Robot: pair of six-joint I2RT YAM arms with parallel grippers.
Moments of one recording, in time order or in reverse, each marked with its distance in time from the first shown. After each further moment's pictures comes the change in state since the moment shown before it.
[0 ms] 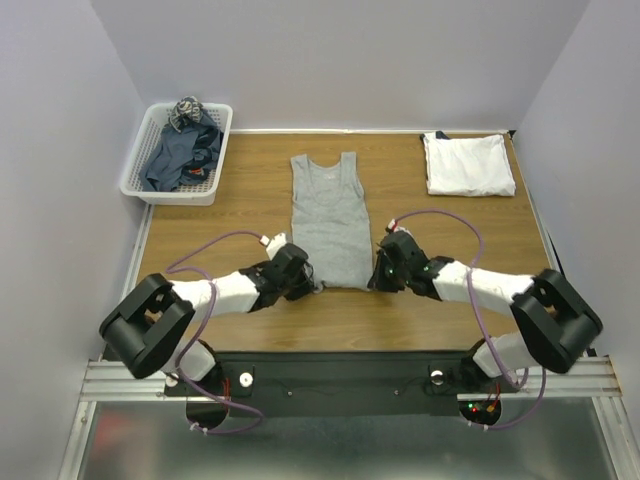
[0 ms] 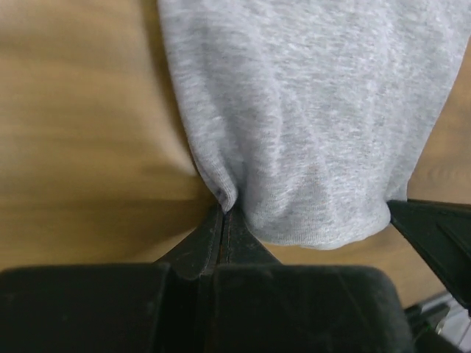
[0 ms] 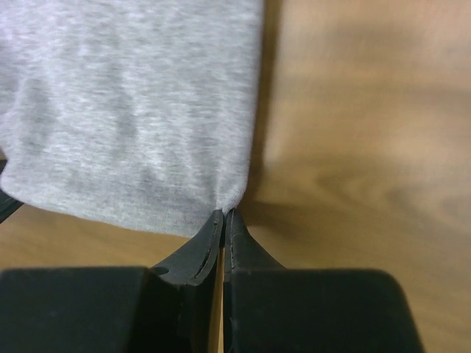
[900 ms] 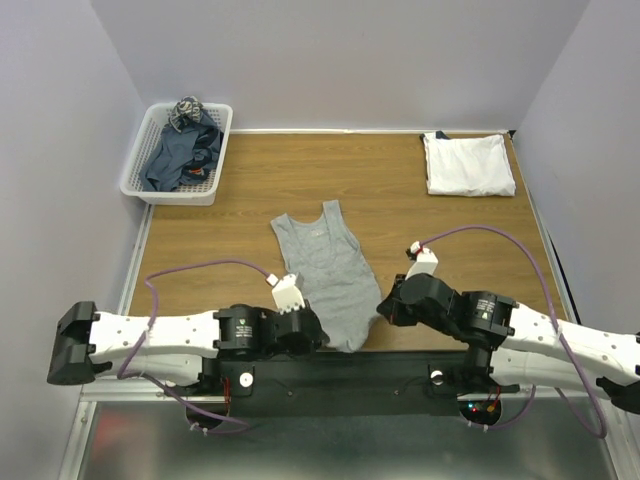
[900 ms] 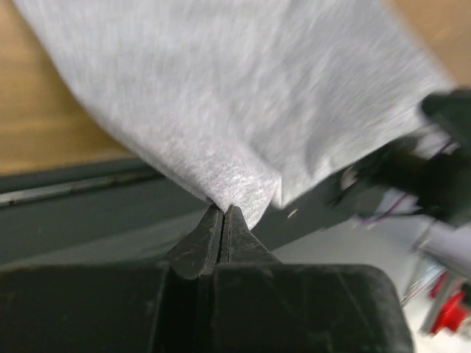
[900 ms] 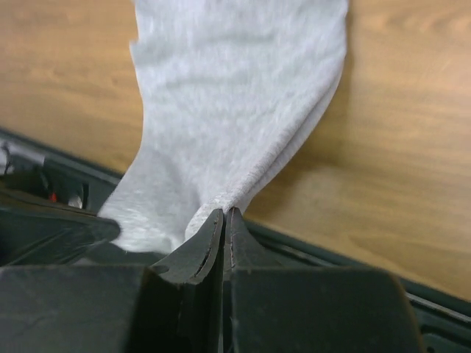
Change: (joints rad) left arm -0.721 -0.425 0.090 -0.591 -0.262 -0.448; right arm 0.499 -0.656 0.015 -0.537 0.328 0.272
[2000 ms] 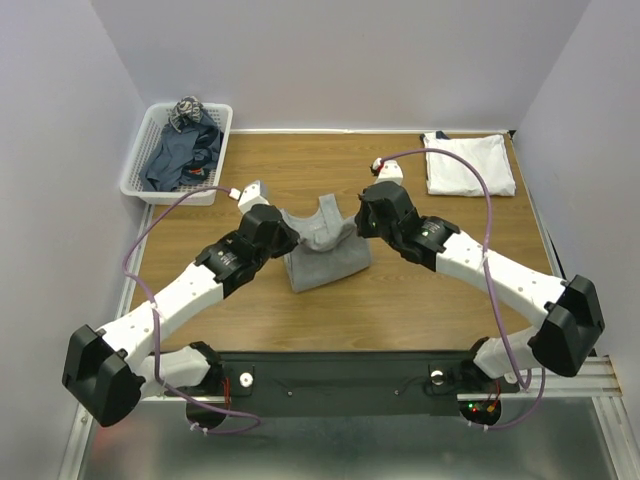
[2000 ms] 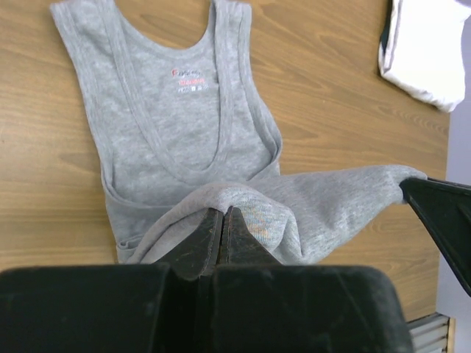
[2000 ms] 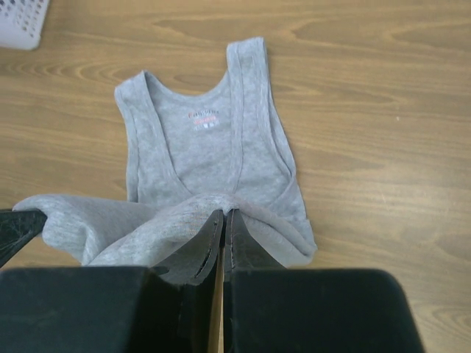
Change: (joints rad) left arm 0.787 0.101 0.184 0.280 0.104 0.631; right arm -0.374 0.578 0.457 0.316 0.031 -0.486
